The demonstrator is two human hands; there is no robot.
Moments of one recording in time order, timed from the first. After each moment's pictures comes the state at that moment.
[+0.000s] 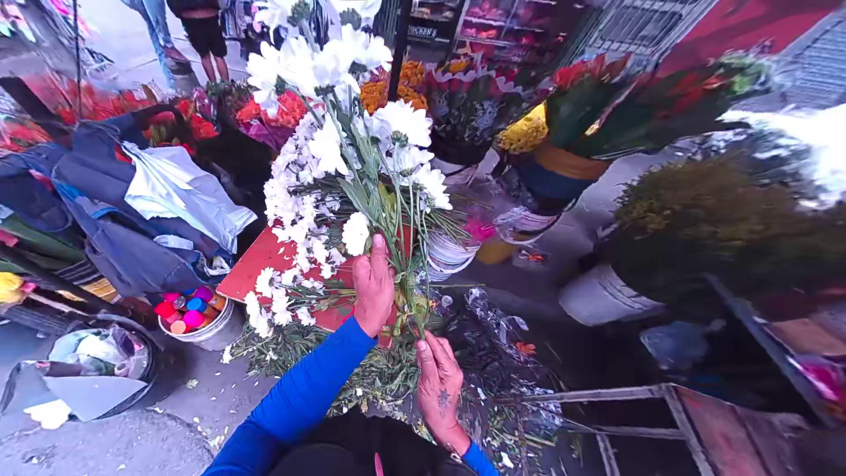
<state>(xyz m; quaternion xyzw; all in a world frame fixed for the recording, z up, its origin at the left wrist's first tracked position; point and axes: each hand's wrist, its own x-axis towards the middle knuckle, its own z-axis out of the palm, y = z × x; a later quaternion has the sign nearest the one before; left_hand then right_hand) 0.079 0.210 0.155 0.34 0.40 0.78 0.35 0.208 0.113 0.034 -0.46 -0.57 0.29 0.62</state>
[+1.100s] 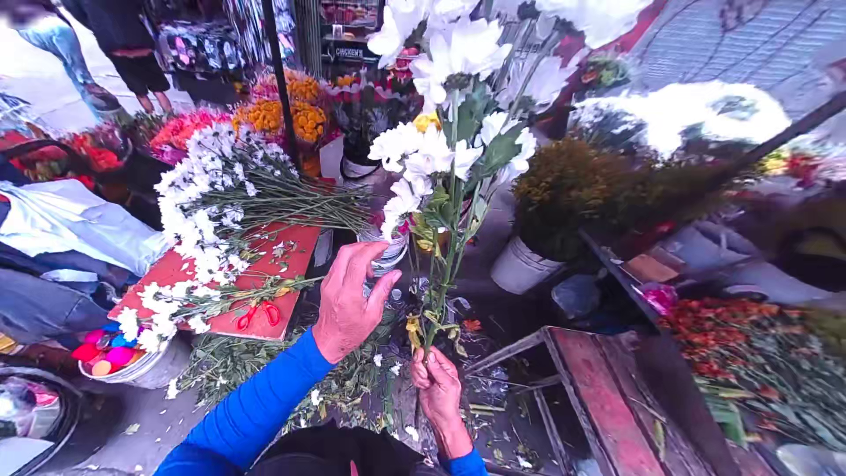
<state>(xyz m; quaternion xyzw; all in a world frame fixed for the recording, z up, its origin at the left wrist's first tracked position) 0.286 0.155 0.193 0.71 0.34 0.62 0.01 0.475 0.076 0.022 -0.26 -0.36 0.59 0.67</state>
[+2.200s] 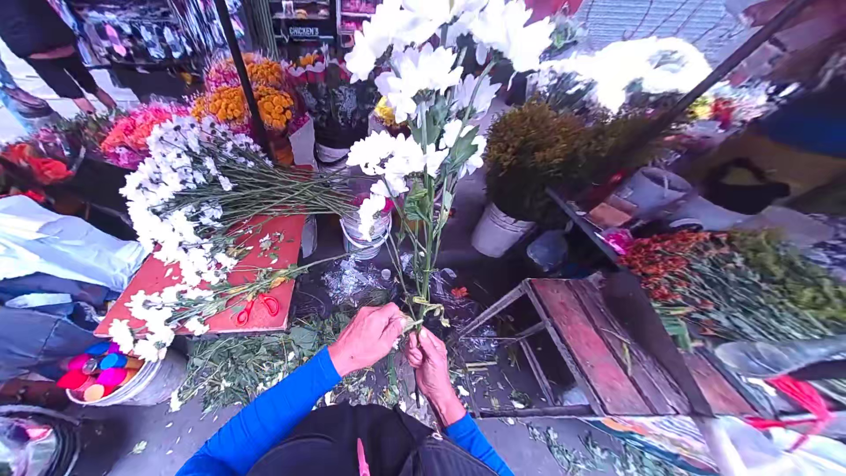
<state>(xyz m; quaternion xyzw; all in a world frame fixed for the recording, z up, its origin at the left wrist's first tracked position) 0.277 0.110 0.106 0.83 0.32 0.30 0.35 0.446 0.047 -0.004 -0.32 -0.36 0.54 0.69</state>
